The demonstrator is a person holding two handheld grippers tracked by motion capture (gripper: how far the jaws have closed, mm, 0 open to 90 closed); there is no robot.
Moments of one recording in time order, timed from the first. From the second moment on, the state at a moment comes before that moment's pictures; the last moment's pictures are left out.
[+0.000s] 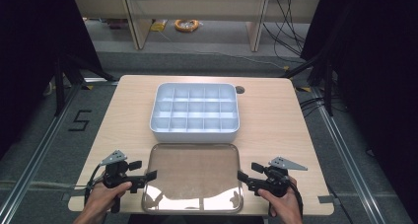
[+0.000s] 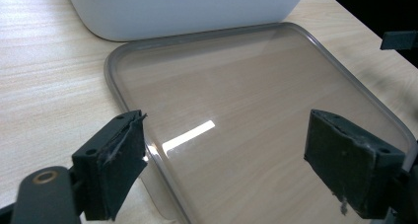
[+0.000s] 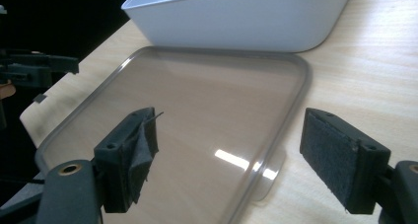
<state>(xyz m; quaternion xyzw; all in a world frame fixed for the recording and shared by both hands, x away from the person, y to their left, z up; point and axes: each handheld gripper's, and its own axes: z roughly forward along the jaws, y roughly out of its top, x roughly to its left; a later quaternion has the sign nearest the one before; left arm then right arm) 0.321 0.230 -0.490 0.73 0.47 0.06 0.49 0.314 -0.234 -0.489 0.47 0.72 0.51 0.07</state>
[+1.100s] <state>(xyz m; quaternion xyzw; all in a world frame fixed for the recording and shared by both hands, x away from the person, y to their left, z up) 0.283 0.219 -0.493 0.76 0.44 0.05 0.48 0.262 -0.223 -0.494 0.46 0.75 0.48 0.03</state>
